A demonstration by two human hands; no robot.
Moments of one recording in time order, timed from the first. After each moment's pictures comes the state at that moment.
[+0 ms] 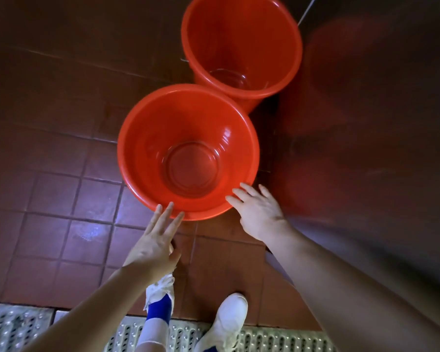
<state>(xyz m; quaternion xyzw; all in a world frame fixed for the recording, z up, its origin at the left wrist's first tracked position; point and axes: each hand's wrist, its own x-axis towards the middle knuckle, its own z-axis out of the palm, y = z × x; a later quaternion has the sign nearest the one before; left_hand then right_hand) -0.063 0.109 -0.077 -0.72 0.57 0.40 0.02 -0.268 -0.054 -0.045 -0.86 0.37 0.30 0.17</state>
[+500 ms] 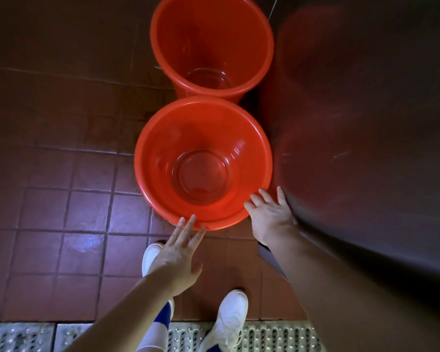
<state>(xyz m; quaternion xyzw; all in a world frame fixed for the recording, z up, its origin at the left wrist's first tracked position) -0.126 0.109 -0.083 -0.65 0.64 0.40 0.07 -0.314 -0.048 -0.031 -0.78 0.46 0.41 0.15</state>
